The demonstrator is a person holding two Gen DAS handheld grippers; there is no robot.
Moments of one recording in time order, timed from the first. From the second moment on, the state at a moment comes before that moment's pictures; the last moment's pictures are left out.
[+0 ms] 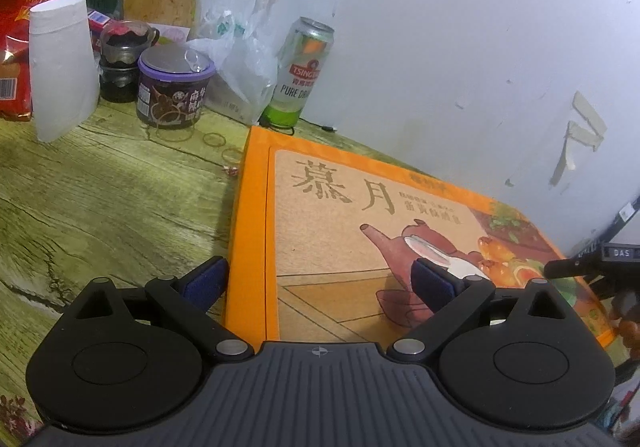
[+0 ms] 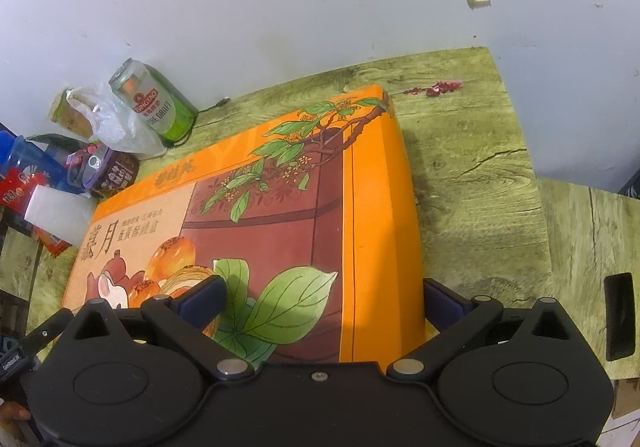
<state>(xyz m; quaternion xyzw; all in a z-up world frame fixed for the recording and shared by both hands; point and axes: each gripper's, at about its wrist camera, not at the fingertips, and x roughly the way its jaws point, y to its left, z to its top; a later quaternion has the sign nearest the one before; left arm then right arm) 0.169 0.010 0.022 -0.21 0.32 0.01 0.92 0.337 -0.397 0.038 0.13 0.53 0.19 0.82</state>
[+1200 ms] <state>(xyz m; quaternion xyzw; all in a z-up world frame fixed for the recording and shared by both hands) 0.167 0.014 0.039 -0.24 0.30 -0.01 0.92 0.346 -0.404 0.043 0.14 0.53 0.19 0.82</state>
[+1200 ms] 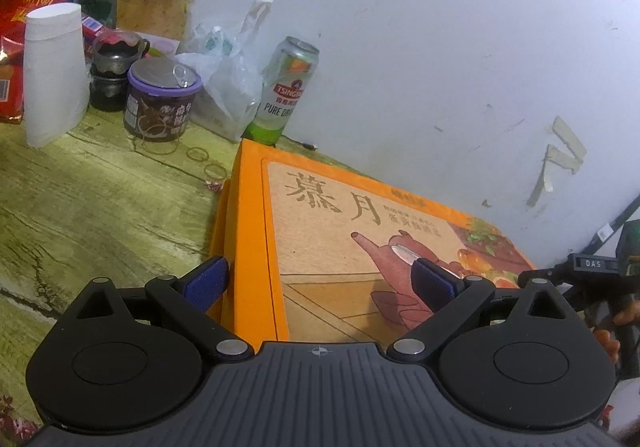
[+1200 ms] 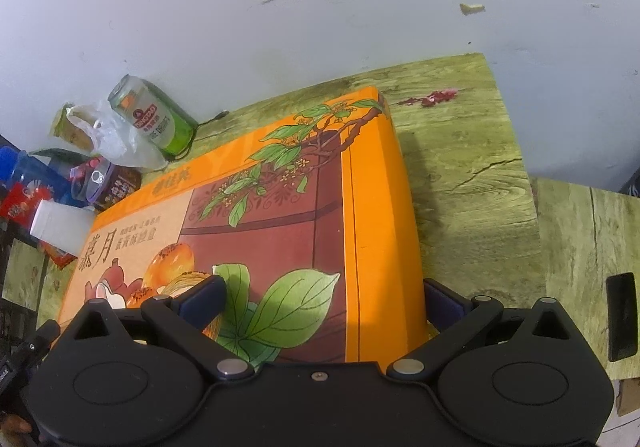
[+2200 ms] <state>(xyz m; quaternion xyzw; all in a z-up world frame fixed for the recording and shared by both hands) 0.163 0.015 0.031 -0.25 0.31 0.00 0.92 0.352 -0.398 0.038 0.13 0.54 0.19 0.81</state>
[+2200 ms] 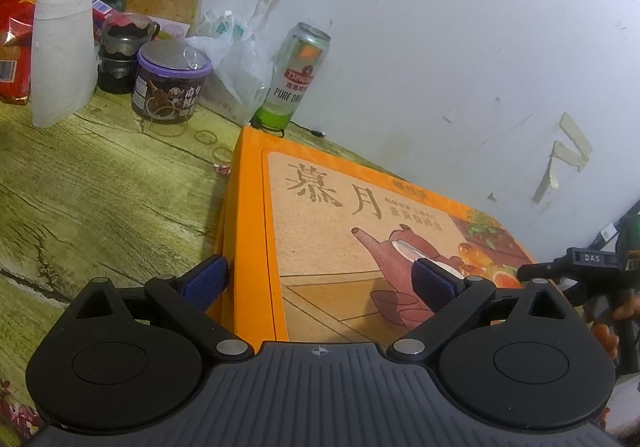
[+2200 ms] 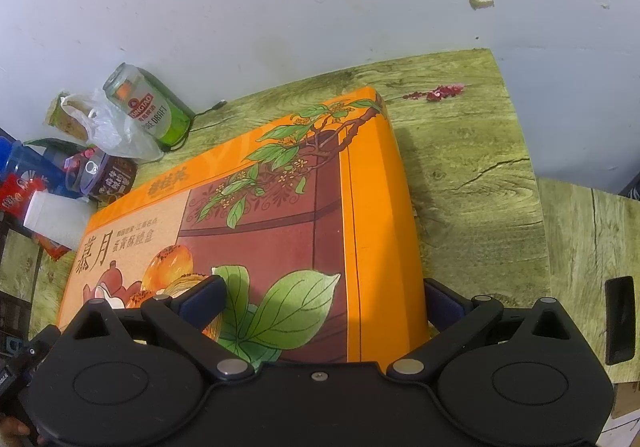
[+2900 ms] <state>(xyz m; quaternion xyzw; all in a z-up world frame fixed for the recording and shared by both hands) 0.170 0.017 0.024 -0.24 0.34 0.00 0.91 0.352 -0.395 0.028 0.14 0.54 0.19 0.81</state>
